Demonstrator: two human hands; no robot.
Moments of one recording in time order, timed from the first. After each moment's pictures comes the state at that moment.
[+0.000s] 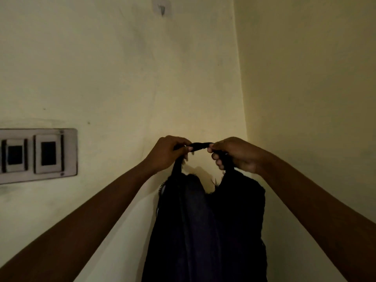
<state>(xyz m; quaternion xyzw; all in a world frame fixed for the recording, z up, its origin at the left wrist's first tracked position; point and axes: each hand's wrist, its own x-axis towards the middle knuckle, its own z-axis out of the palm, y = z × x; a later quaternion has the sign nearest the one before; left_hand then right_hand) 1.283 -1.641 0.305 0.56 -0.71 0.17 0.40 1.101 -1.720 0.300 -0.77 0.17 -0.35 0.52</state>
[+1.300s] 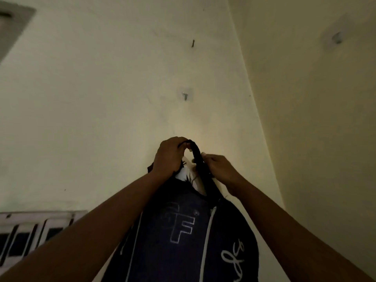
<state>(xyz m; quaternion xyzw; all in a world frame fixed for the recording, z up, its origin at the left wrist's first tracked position) 1.295 -1.652 0.462 0.51 -0.56 0.43 0.48 1.184 -1.749 0.430 -0.80 0.05 -0.53 0.27</state>
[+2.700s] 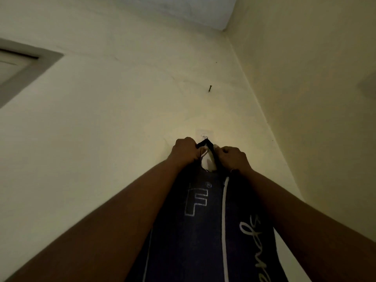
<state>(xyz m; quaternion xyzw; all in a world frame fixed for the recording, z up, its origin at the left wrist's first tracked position) 1.313 -1.636 0.604 0.62 -0.53 0.45 0.35 1.219 -1.744 0.591 -0.73 0.16 -0.66 0.03</state>
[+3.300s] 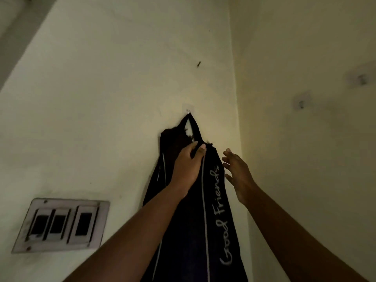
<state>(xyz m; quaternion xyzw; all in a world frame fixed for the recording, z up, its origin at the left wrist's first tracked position) 1.208 -1.556 0.433 0.42 -0.59 0.06 0.69 1.104 -1.635 0.433 -0.66 0.16 -0.62 0.40</state>
